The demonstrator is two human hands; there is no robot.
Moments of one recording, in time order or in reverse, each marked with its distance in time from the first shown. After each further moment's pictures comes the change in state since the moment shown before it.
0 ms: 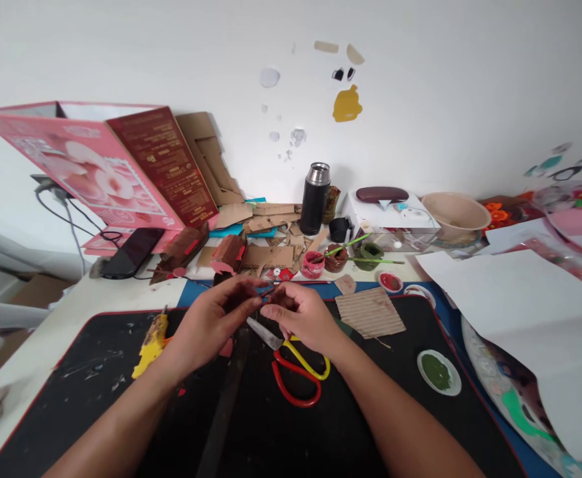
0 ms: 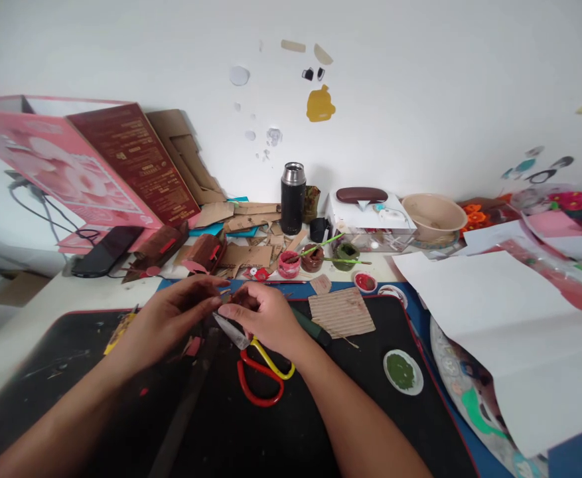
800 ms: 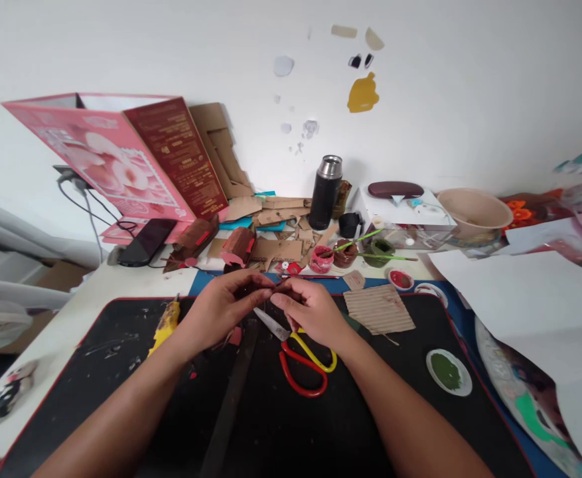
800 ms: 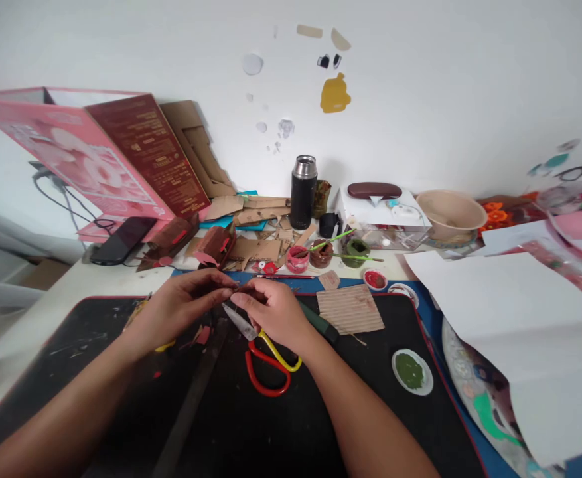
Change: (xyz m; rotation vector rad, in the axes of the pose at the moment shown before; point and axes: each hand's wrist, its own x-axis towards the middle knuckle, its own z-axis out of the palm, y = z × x) left_hand 0.004 -0.001 -0.004 0.020 -0.042 0.007; right_hand -0.002 -0.001 0.000 -0.107 -0.047 -0.041
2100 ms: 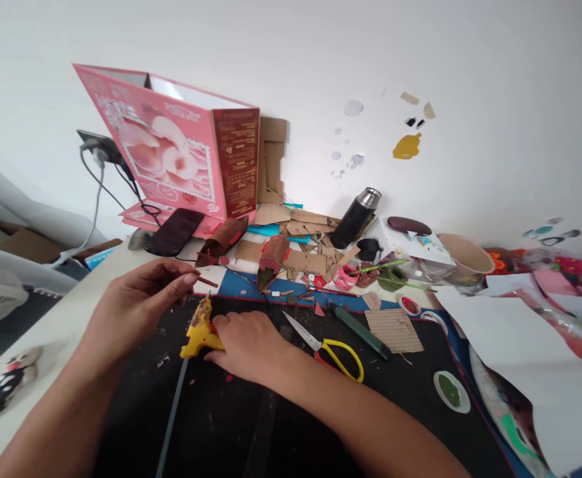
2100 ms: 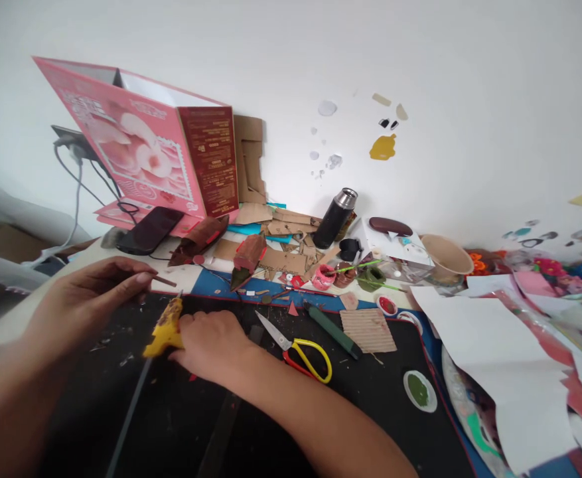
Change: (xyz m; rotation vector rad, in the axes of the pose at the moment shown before) left_hand -0.069 -0.056 -0.139 -0.140 0.525 -0.148; right_hand 0.060 0.006 0.167 -1.305 -0.415 -0.162
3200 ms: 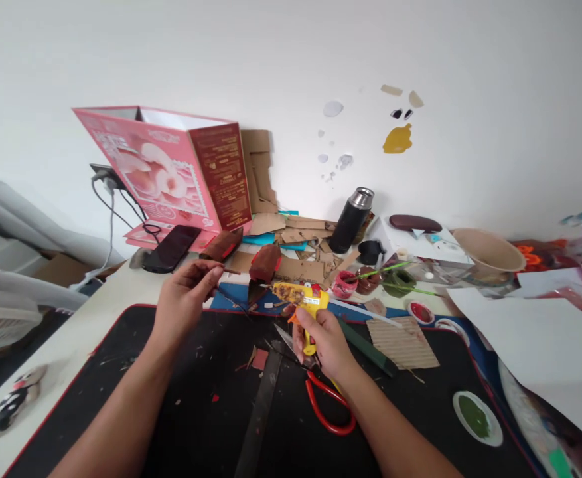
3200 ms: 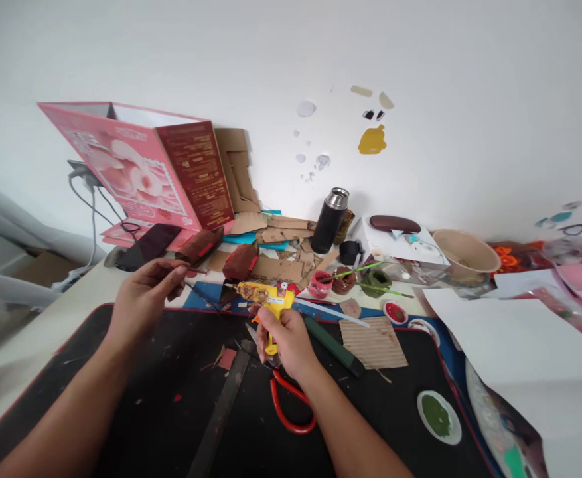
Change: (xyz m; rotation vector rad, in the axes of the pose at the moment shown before) left_hand 0.028 -0.006 0.082 -0.169 0.087 -0.008; right_hand -0.086 0.103 0.003 1.673 0.452 0.277
